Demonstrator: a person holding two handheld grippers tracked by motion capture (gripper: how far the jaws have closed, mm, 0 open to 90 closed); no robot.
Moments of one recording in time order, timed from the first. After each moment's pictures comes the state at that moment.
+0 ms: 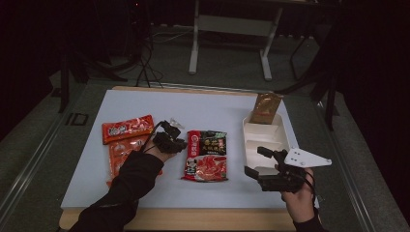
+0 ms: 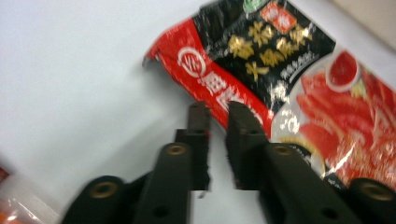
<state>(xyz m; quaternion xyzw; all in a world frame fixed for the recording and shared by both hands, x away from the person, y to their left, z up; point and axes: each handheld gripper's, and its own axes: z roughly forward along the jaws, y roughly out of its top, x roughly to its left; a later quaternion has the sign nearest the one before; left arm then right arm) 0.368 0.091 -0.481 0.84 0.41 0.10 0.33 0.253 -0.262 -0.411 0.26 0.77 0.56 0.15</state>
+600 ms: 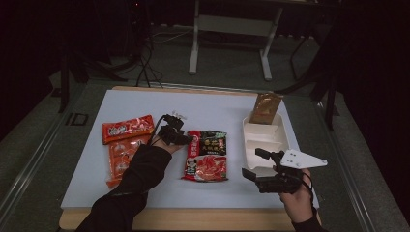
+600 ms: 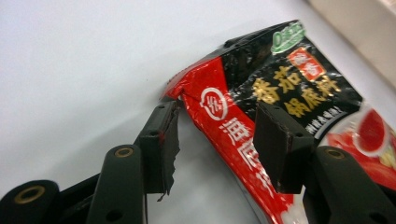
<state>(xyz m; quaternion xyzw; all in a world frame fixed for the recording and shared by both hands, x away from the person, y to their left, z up) 0.402 0.082 -0.492 0.81 0.47 0.09 0.34 0.253 -0.258 -0.416 0.26 0.78 0.55 0.14</state>
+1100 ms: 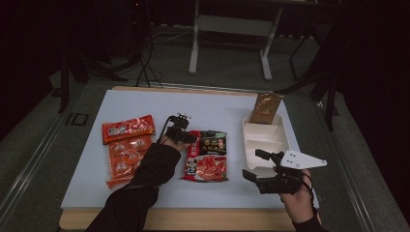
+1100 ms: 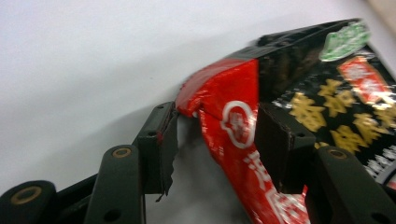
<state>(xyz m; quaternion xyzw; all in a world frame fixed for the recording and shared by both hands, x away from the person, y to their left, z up) 0.427 0.062 -0.522 0.79 0.52 0.08 0.32 0.253 -0.260 -0.420 0.26 0.78 0.55 0.14</state>
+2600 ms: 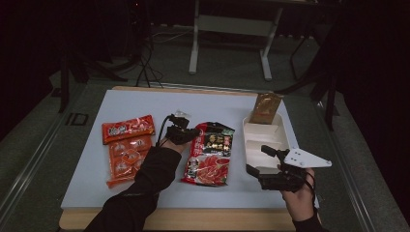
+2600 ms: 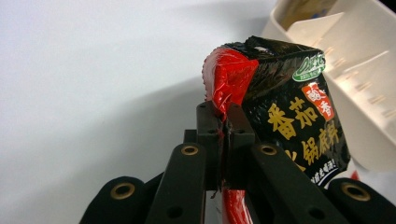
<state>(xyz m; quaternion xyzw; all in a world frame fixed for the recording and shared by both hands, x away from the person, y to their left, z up) 0.391 0.062 -0.480 0.76 0.47 0.08 0.45 0.255 -0.265 -0.415 0.28 0.77 0.55 0.18</state>
